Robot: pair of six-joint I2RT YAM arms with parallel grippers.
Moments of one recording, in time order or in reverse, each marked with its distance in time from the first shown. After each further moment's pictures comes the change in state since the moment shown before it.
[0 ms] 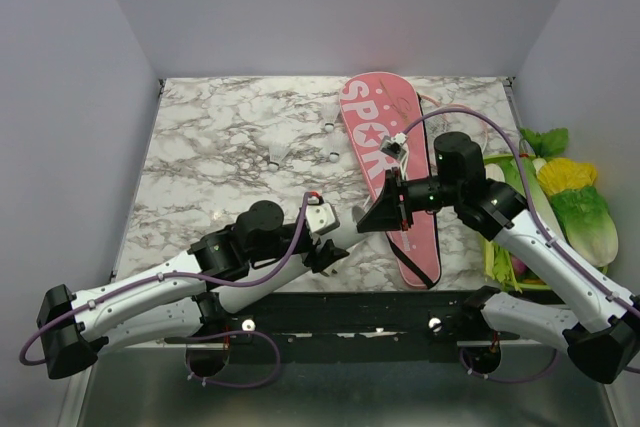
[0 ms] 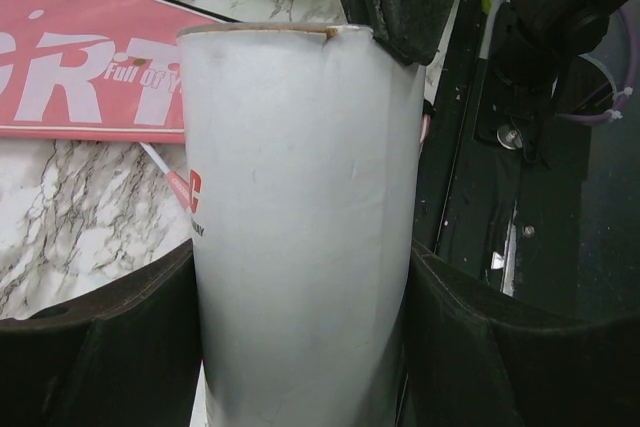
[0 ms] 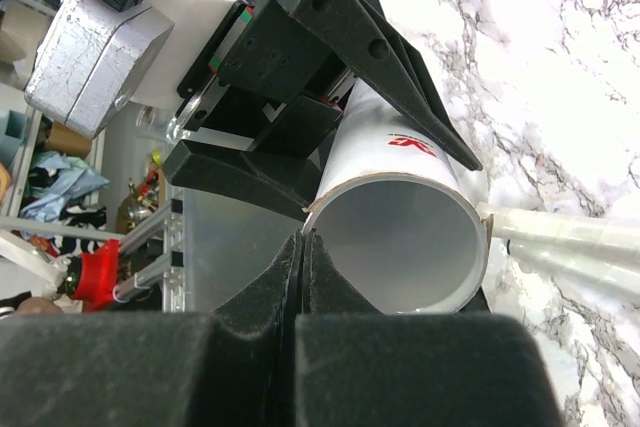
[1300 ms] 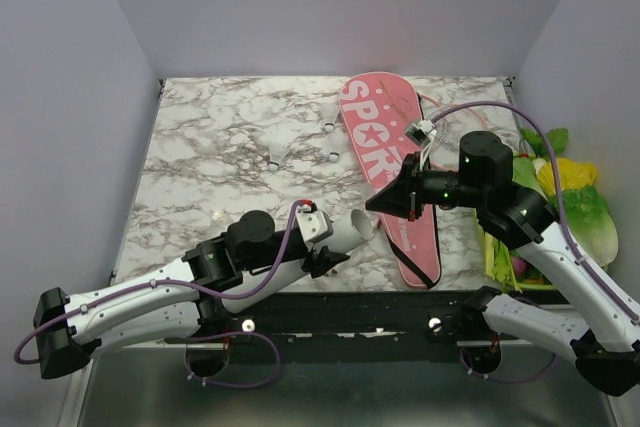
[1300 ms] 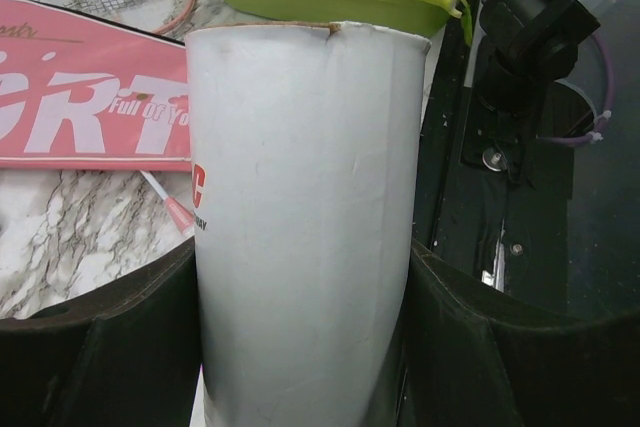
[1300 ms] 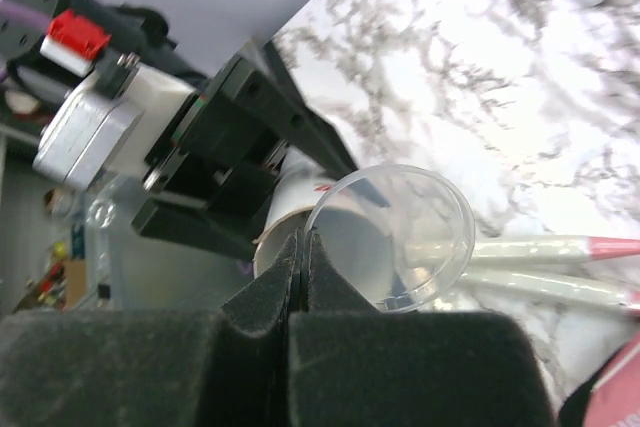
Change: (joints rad) left arm -0.049 -0.072 -0.053 0.070 -0.045 -0.008; right arm 0.021 -0.090 0.084 -0.055 0.251 -0.004
